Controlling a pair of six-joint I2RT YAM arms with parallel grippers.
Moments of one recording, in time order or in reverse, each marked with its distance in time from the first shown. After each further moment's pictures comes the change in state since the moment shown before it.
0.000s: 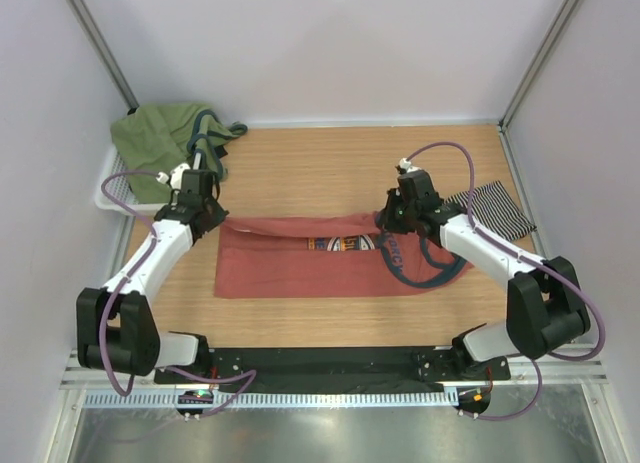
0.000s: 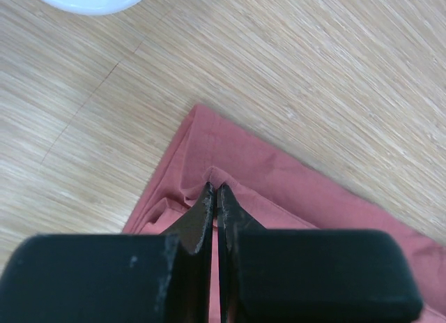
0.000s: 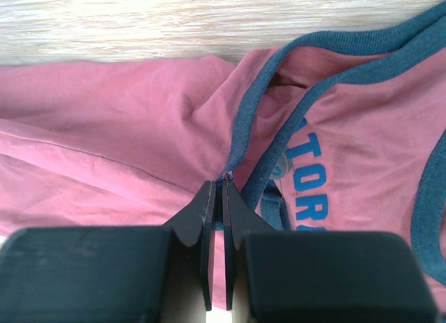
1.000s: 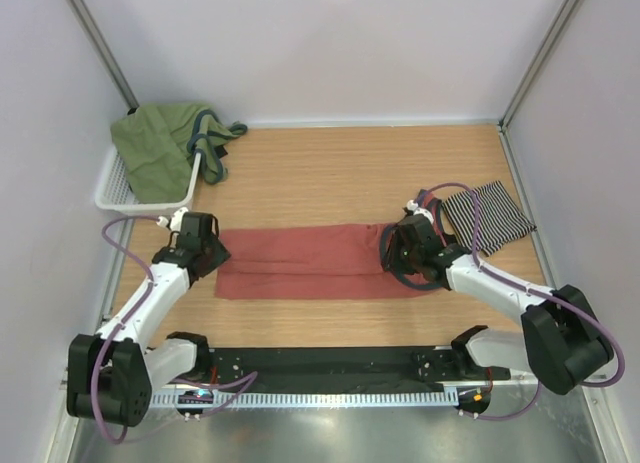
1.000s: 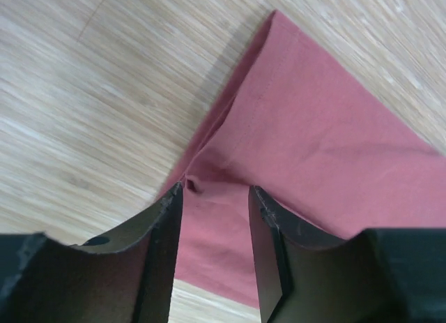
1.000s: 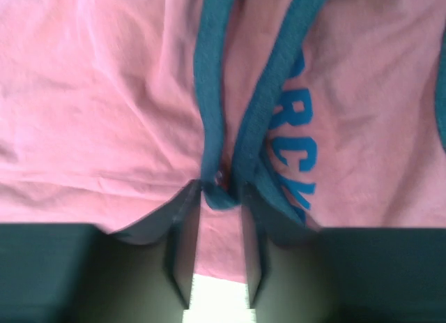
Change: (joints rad) left arm -0.014 -0.258 -0.333 -0.035 0.037 -0.061; right arm 0.094 -0.196 -0.351 0.084 0.081 0.151
